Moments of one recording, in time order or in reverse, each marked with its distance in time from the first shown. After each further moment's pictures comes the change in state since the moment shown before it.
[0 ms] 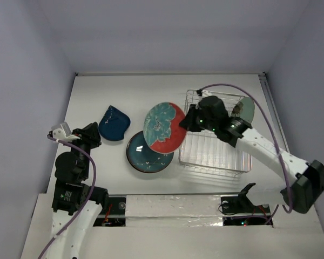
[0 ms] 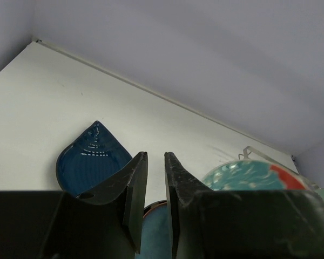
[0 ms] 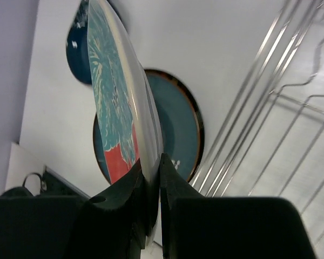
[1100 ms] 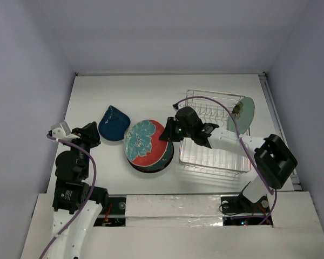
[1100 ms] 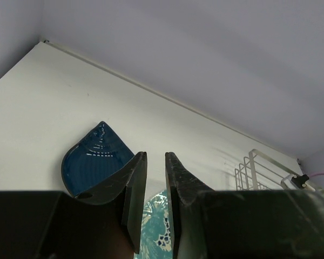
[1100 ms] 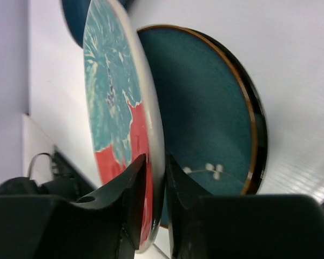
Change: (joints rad) left arm 0.022 0.011 0.000 0.003 0.000 0.001; right arm 0.106 0.349 -0.097 0.359 -0.198 0.140
